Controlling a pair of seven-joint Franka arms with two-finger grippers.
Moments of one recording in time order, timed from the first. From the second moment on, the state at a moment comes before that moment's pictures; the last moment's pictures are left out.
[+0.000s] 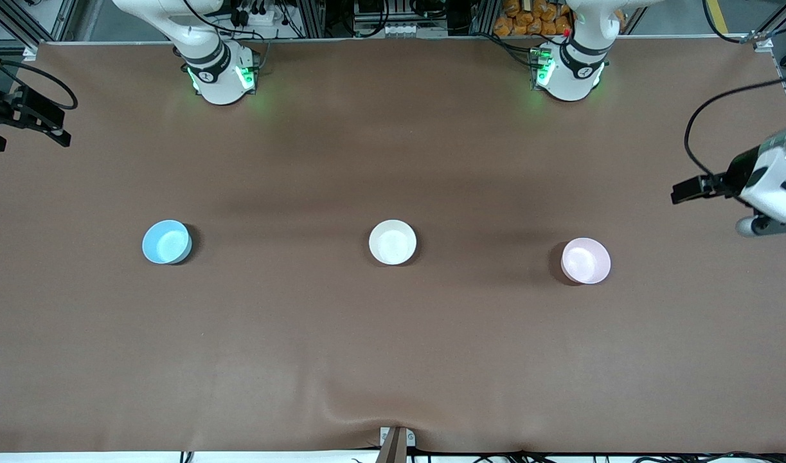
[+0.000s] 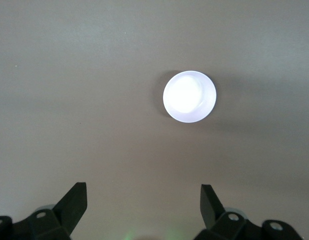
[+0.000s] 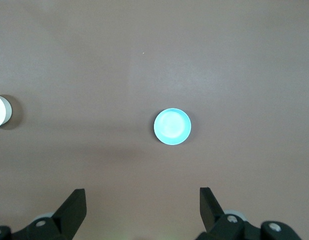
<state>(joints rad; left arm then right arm) 0.12 0.14 -0.11 -1.63 0.03 1.61 -0.11 0.01 -0.04 0.00 -1.46 -0.01 1.43 -0.08</state>
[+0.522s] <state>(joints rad) 0.13 0.30 -0.11 -1.67 0.03 1.75 -0.11 0.01 -0.04 0.00 -1.46 -0.01 1.43 -0.08</state>
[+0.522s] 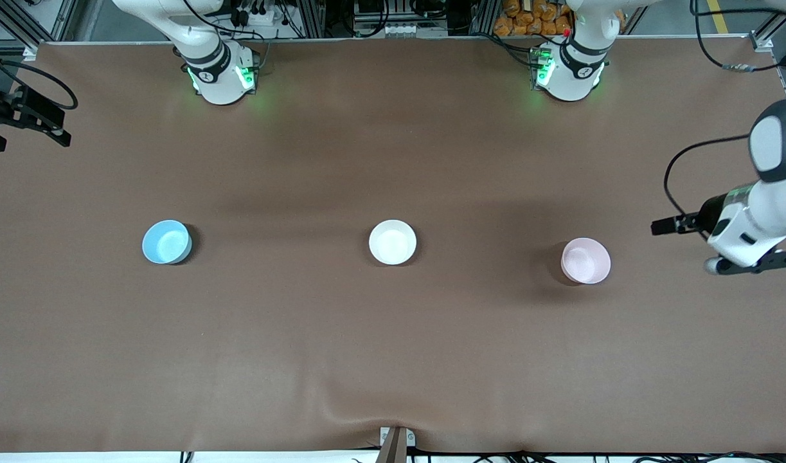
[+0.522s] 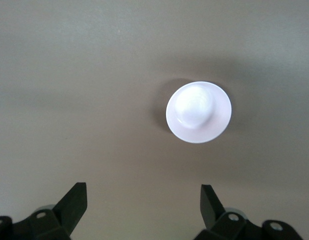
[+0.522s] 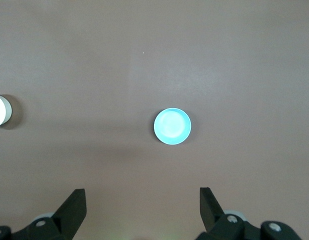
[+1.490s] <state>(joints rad) 0.15 0.47 -0.11 -1.76 0.03 1.95 -0.11 0.01 -0.04 0.00 -1.46 -0.01 1.43 -0.08</state>
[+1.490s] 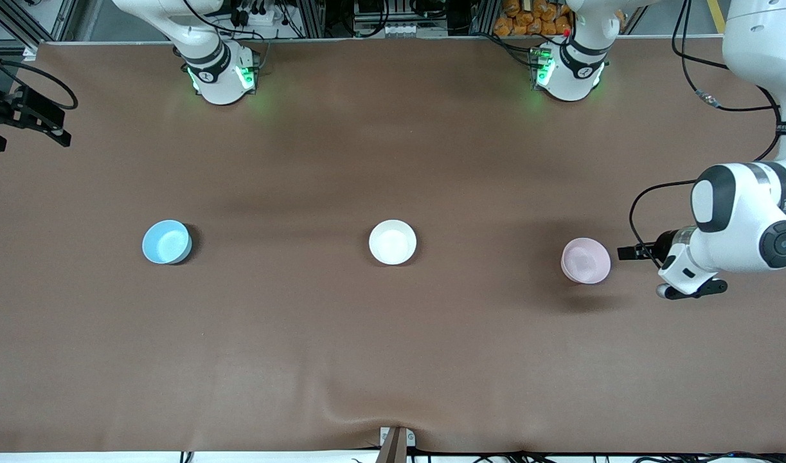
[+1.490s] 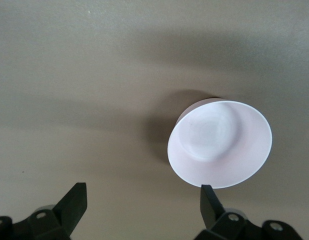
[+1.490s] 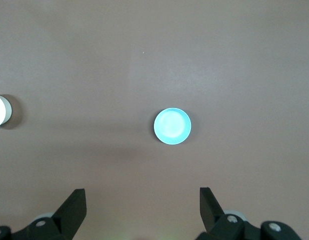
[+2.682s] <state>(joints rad) 0.13 0.59 -0.12 -1.79 0.03 2.08 -0.11 0.01 -0.04 0.00 -1.46 -0.01 1.43 -0.08</state>
